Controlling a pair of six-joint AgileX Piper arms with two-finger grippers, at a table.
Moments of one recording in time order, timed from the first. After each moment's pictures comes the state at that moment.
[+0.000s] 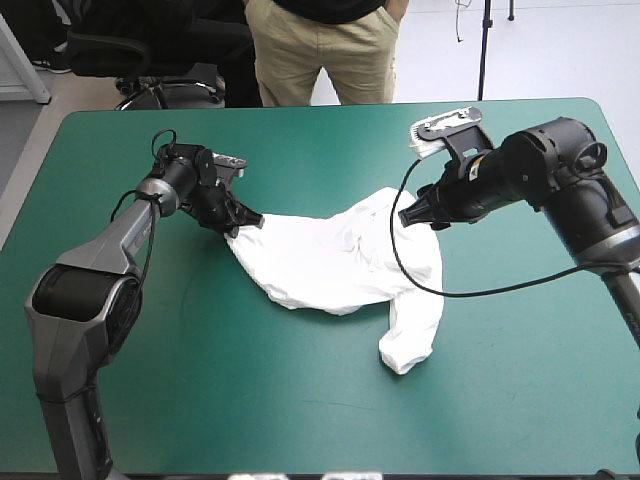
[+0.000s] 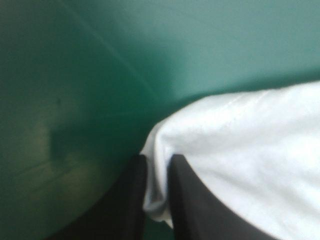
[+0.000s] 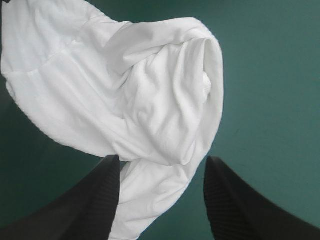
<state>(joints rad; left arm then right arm) -0.23 2.07 -1.68 -0.08 1.03 0.17 0.41 1.46 -1.65 0.07 1.25 -0.05</state>
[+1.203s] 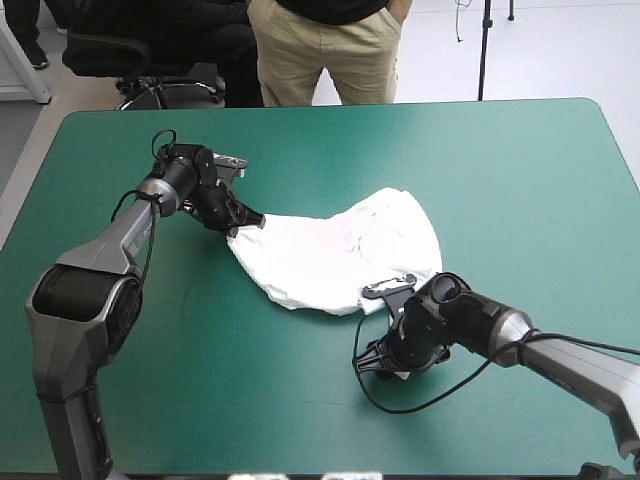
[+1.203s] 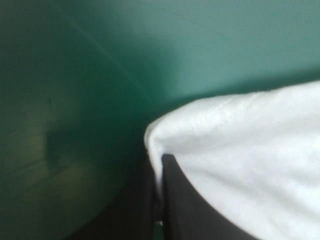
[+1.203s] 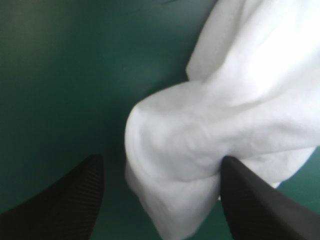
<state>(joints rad) -0.23 2.07 -1.68 -0.10 1.04 0.17 0.79 1.48 -0.92 0.03 0.86 0.39</state>
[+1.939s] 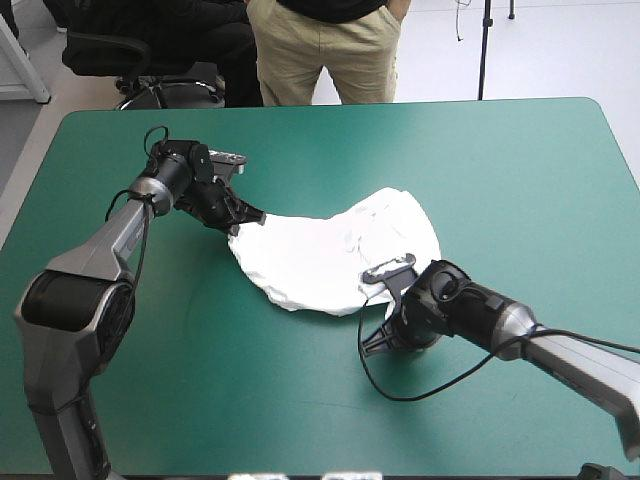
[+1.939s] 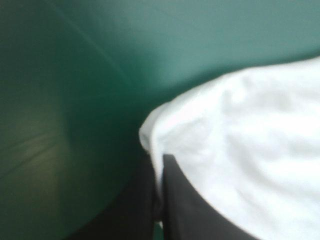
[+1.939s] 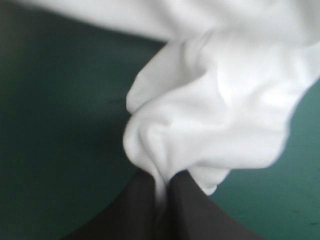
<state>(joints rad) -0.23 2.00 -1.68 -0.13 1.07 0.16 0.79 1.45 -1.01 -0.18 0.92 0.41</state>
